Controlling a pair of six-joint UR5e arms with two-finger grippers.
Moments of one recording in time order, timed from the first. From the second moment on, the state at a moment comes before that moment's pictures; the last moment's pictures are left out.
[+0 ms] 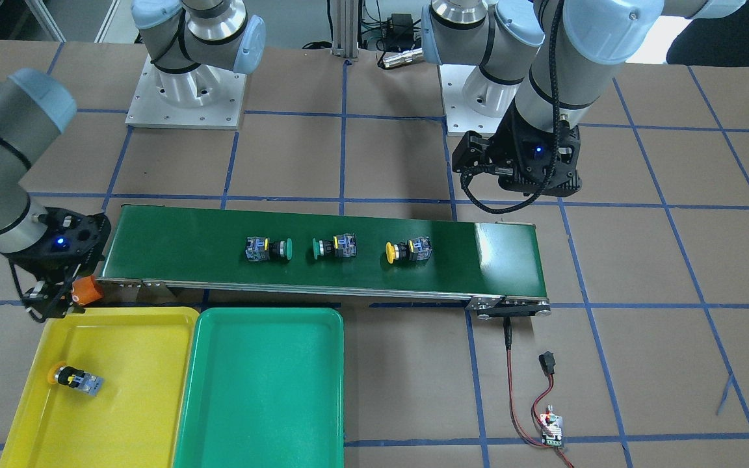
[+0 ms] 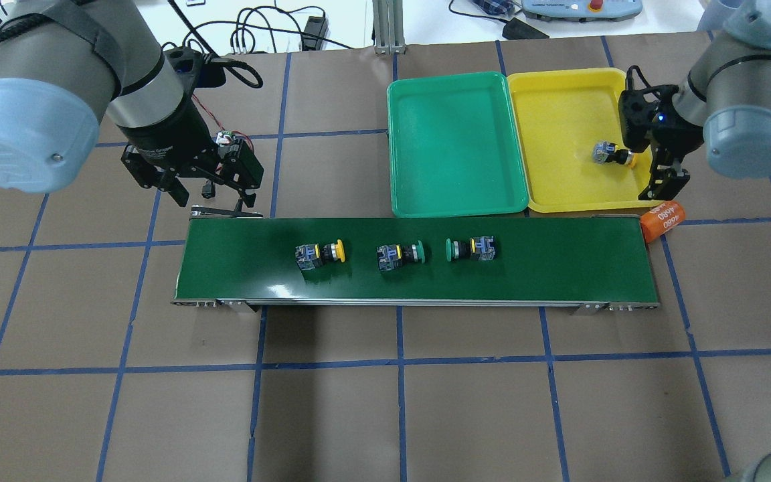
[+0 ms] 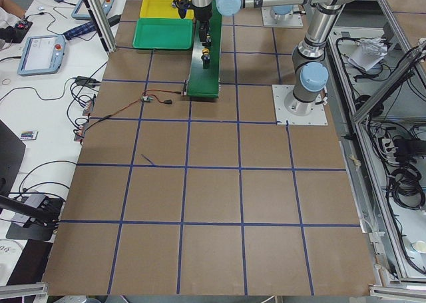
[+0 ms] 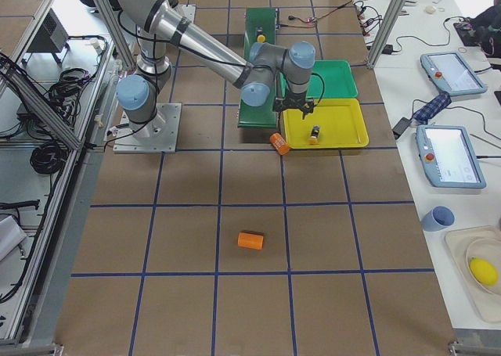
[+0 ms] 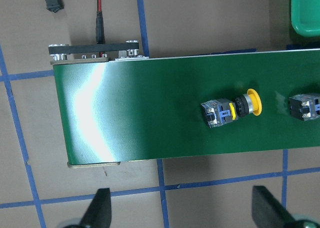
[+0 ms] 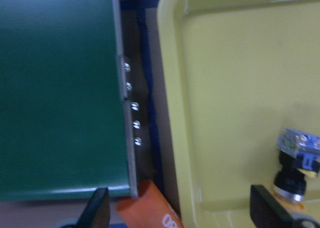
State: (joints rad) left arm -1.58 -1.60 -1.66 -1.54 1.53 0.07; right arm 1.29 -1.34 1.87 -2.12 -1.53 -1.79
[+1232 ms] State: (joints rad) left arm -1.58 -1.60 -1.66 -1.54 1.54 0.08; right arm 1.62 -1.39 1.99 -2.16 -1.55 -1.52
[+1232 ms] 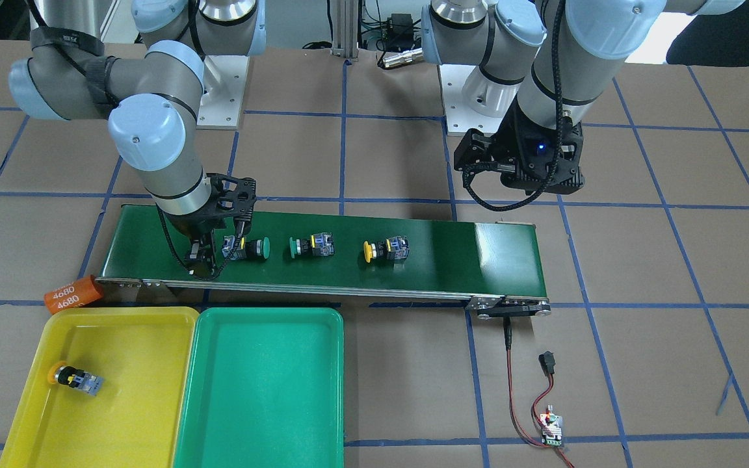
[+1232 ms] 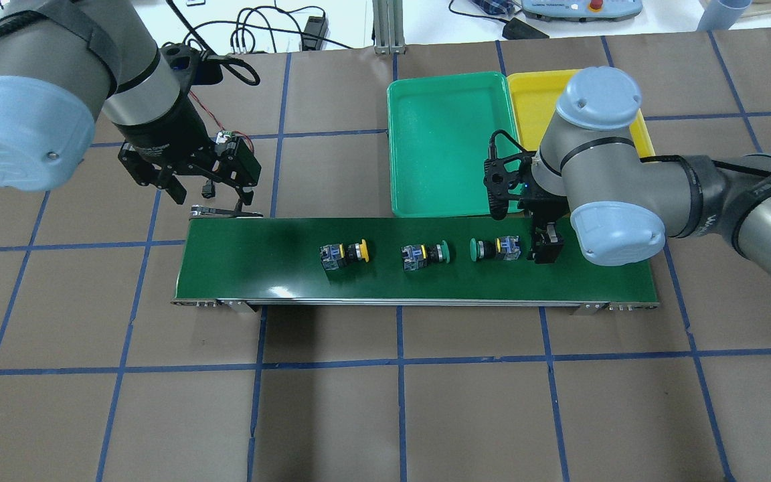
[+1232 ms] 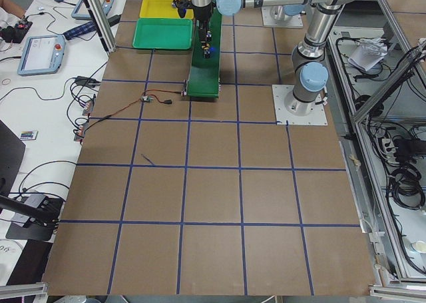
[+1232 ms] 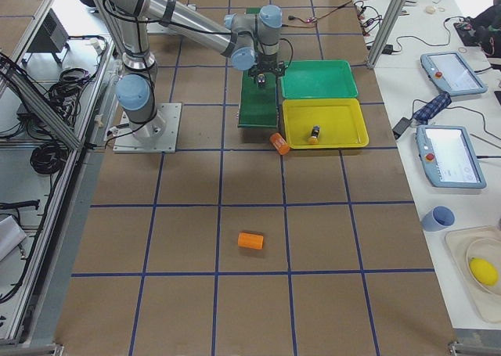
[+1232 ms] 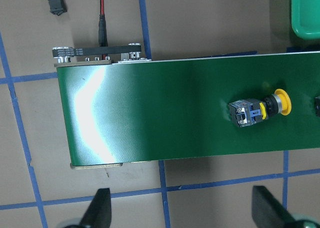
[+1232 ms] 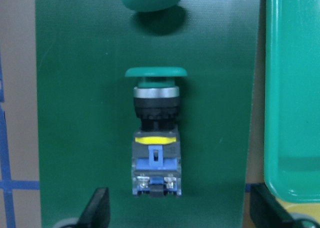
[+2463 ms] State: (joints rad) left arm -1.58 -1.58 -1.65 -1.54 1.53 0.09; right arm 1.63 -1.37 1.98 -2.22 -1.60 -1.44
